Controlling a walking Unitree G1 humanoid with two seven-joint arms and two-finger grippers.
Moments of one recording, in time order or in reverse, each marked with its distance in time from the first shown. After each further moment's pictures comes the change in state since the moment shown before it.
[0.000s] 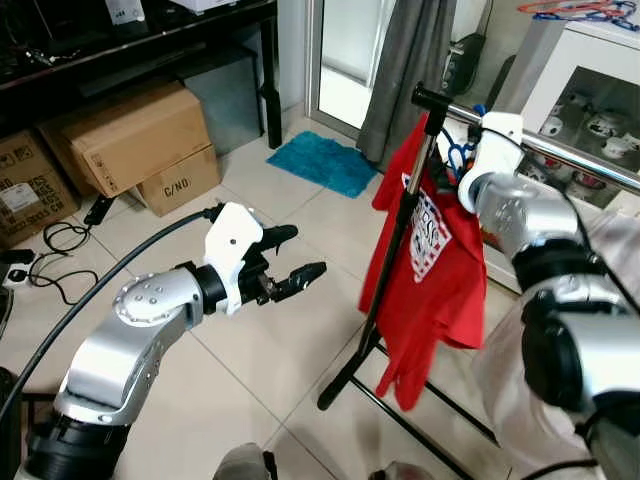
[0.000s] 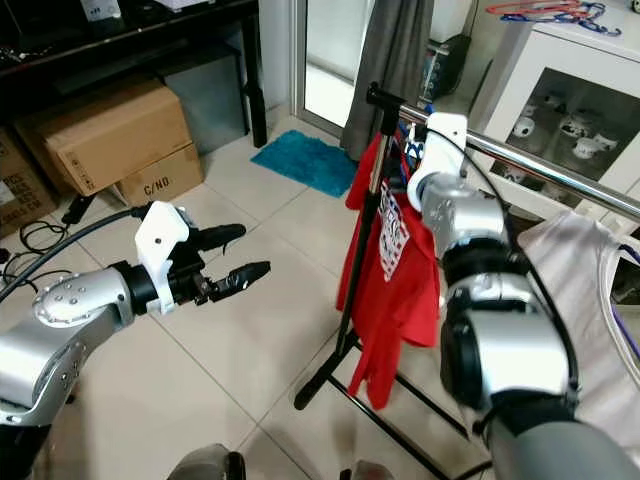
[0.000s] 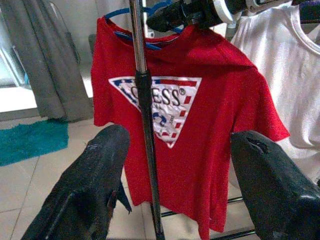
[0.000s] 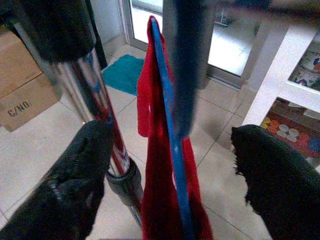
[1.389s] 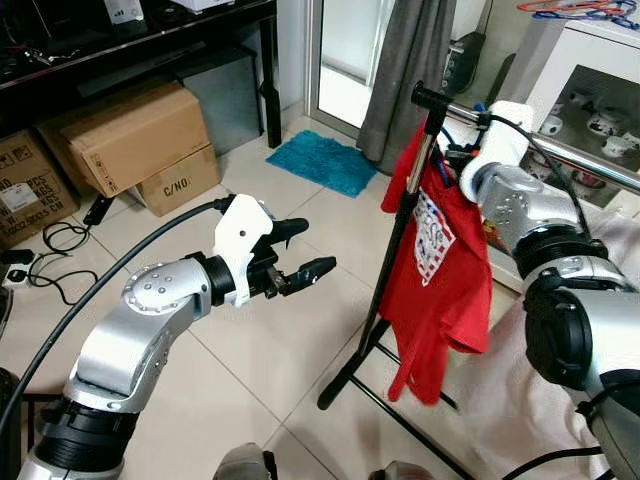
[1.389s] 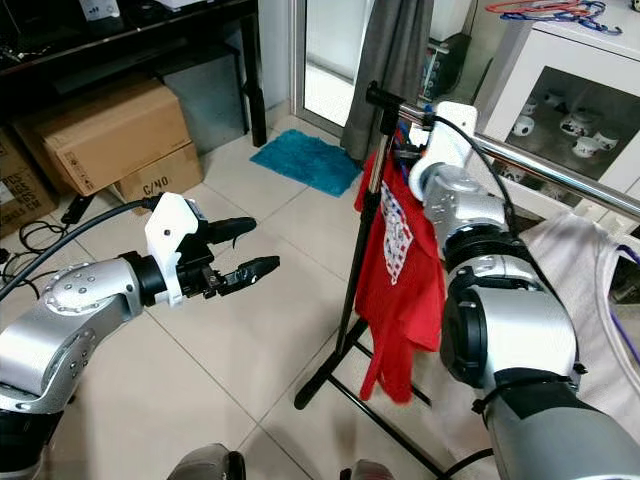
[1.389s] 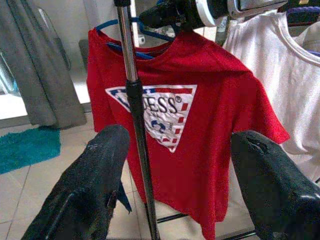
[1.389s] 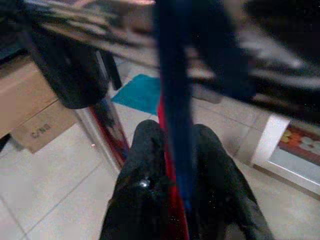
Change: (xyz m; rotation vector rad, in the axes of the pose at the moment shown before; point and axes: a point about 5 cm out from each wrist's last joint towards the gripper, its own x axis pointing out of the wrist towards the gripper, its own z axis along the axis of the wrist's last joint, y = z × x) left arm 0.008 -0.001 0.006 0.007 -0.013 -0.033; right arm 0.005 0.005 0.005 0.066 -0.080 0.060
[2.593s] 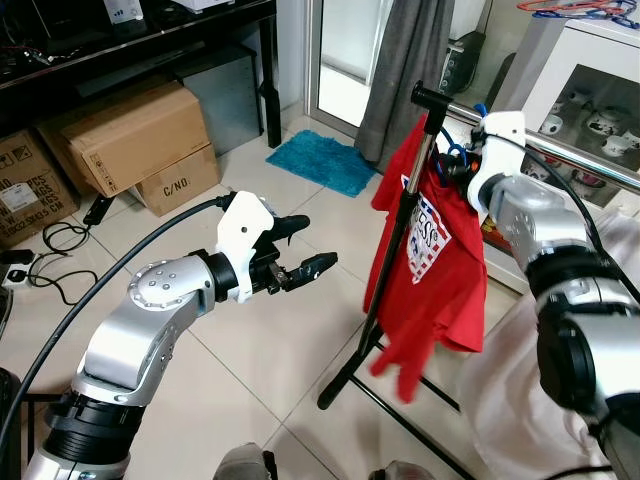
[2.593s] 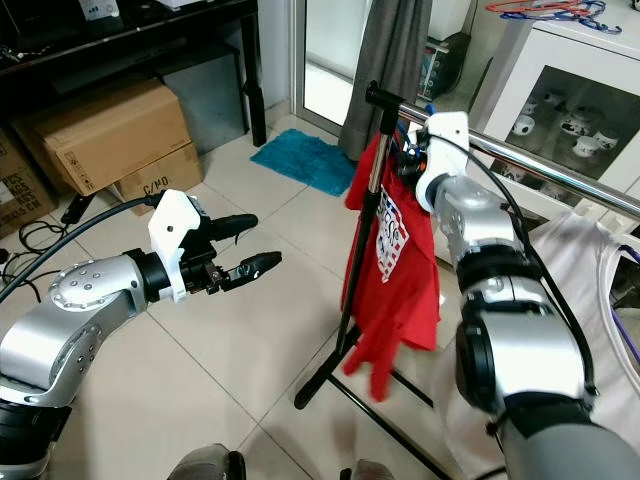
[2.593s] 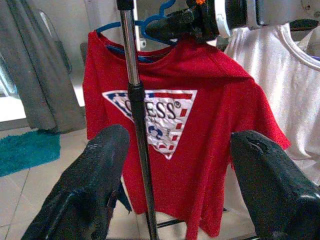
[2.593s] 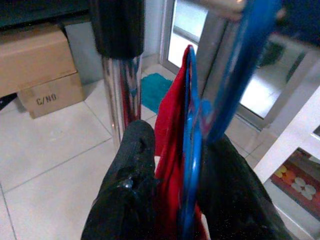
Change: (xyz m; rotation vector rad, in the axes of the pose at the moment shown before) left arm 0.004 0.003 0.000 -0.003 -0.021 0.002; right arm -0.008 -0.013 -0.011 -0.248 -0.017 0.144
